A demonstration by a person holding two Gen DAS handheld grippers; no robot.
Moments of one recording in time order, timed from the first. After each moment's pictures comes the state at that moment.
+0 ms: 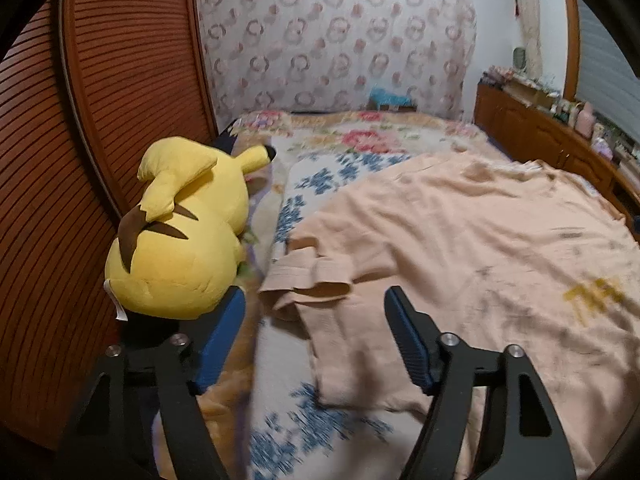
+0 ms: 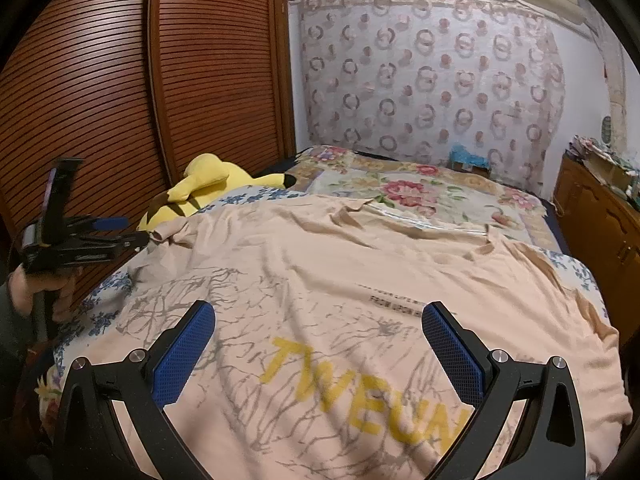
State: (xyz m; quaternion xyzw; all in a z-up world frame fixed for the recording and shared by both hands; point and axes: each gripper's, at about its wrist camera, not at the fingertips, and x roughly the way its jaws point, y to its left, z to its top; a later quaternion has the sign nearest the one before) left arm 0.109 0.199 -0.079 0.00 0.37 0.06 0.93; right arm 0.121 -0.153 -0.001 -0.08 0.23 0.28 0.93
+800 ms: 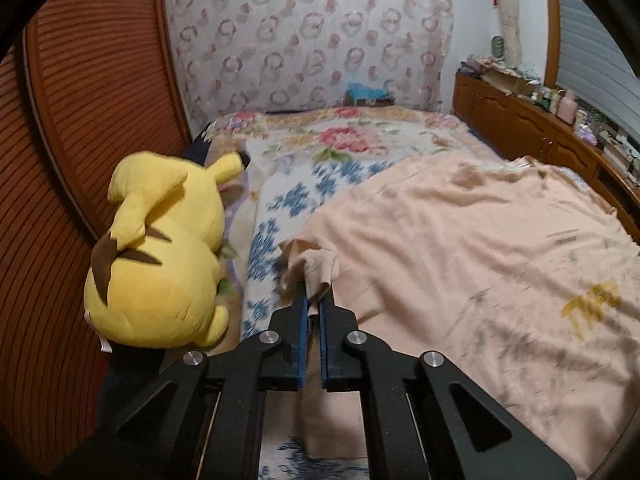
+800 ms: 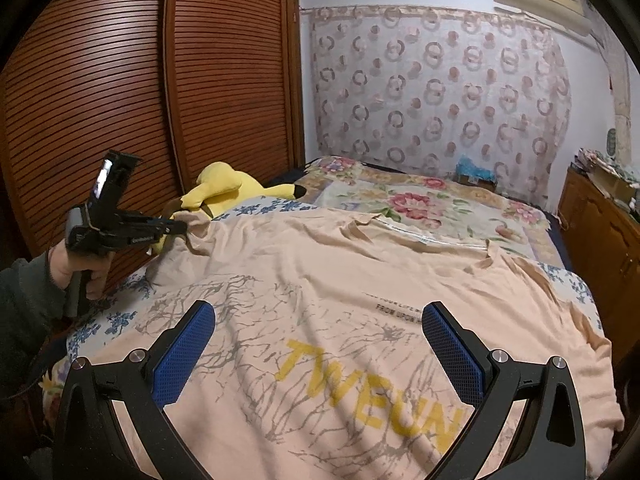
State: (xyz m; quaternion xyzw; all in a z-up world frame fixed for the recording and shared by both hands) left arm 0.137 0.191 -0.062 0.02 0.37 0.00 0.93; right arm 0.100 -0.158 0.004 -0.08 0.20 0.29 0.93
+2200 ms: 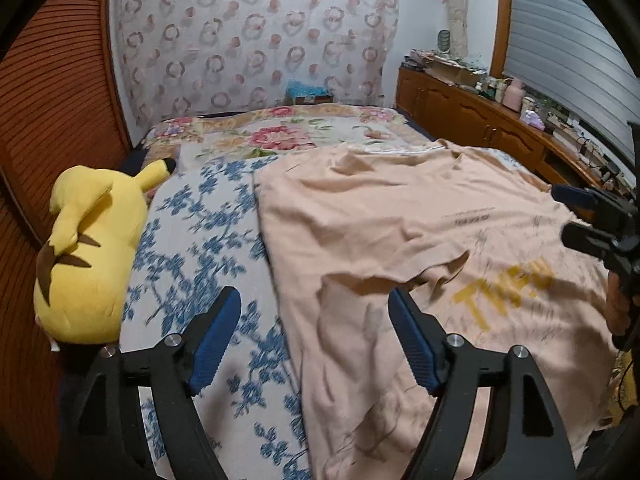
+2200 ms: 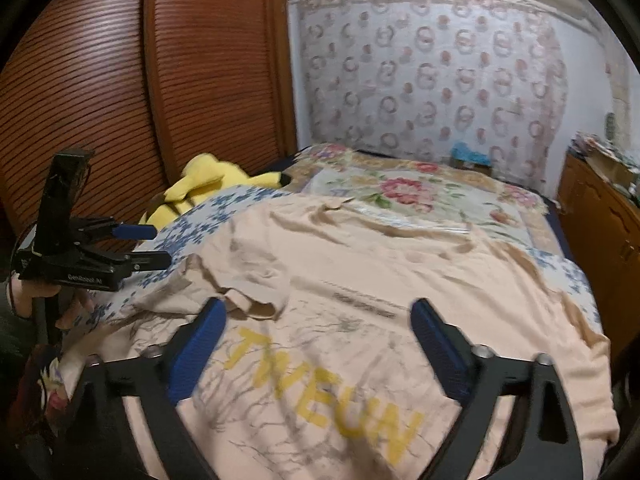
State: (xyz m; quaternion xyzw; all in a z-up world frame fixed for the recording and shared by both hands) left arm 0.114 0.109 -0.064 0.01 0.37 -0.08 0.93; right arm 0.137 -0.154 -0.002 -0.08 0.23 0.30 0.92
